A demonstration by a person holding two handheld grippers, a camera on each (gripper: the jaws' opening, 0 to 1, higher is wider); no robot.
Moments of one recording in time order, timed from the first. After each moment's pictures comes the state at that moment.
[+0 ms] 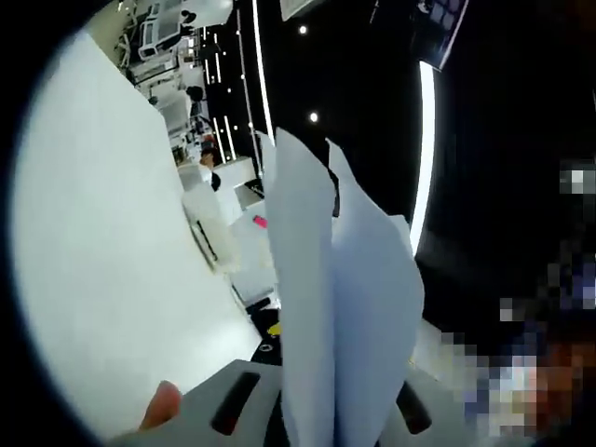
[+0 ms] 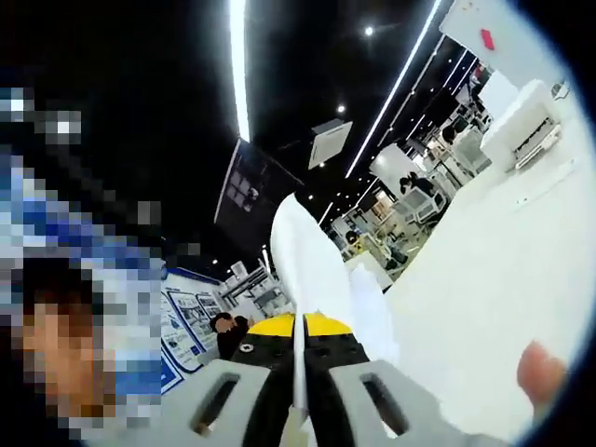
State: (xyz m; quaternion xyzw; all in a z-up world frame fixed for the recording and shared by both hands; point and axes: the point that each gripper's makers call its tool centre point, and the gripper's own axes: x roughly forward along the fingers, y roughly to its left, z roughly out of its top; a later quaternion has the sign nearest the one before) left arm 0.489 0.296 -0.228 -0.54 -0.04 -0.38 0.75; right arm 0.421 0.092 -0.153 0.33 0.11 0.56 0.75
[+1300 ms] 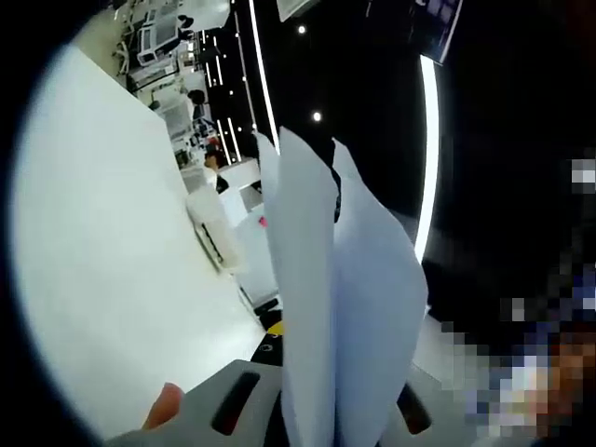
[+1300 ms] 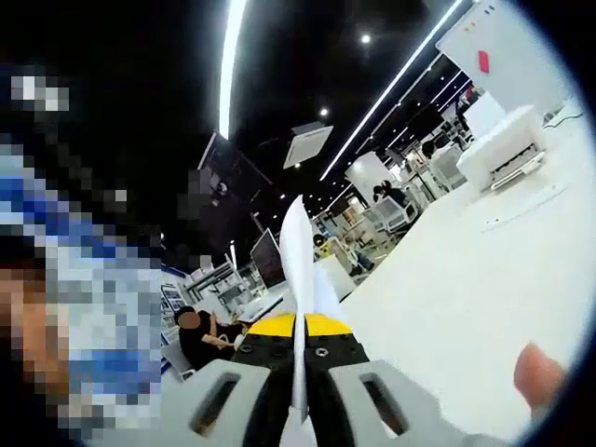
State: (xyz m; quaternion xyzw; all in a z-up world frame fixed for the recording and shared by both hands) left arm 0.501 0.297 -0.226 -0.54 -0.02 -0.36 0.76; right arm 0.460 0.082 -0.178 0.29 0.11 0.50 0.81
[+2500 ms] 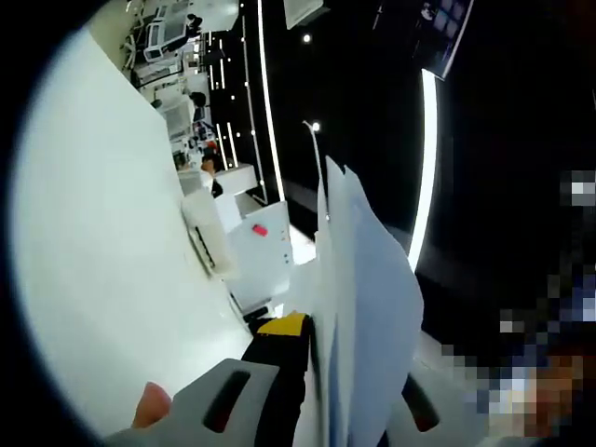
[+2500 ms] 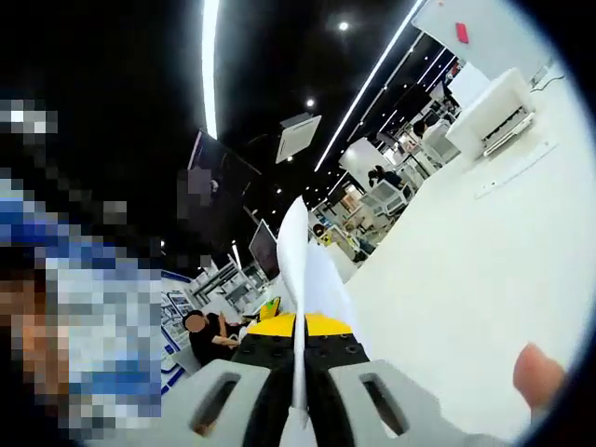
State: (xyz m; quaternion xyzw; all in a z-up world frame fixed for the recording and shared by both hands) left arm 0.505 0.296 -0.220 -0.57 -0.04 -0.36 0.74; right arm 0.462 0.096 -0.211 0.32 0.15 0.50 0.79
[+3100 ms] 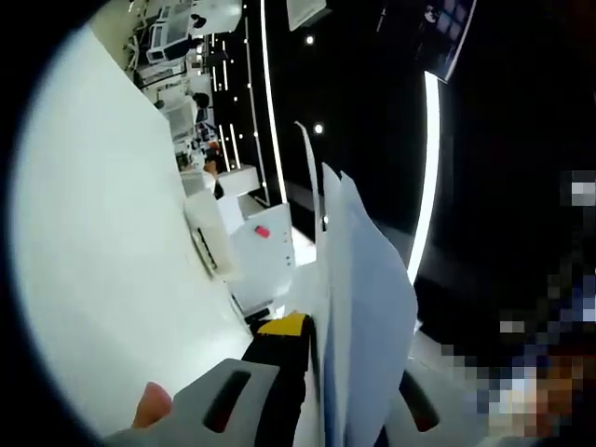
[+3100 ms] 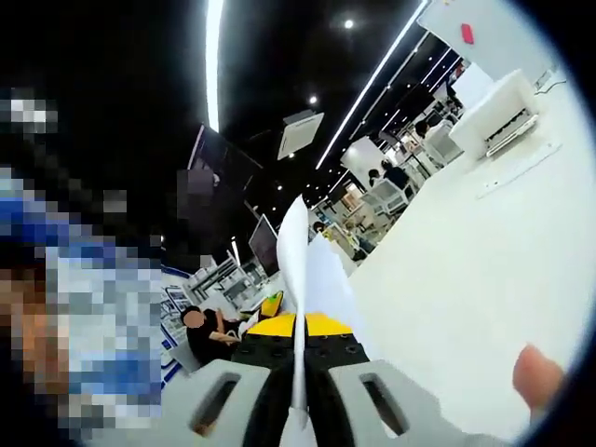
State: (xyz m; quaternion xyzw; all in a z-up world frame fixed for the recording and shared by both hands) left arm 0.510 0.302 -0.222 -0.57 -0.05 -0.36 0.74; right arm 0.456 0.100 -0.212 0.30 0.15 0.50 0.80
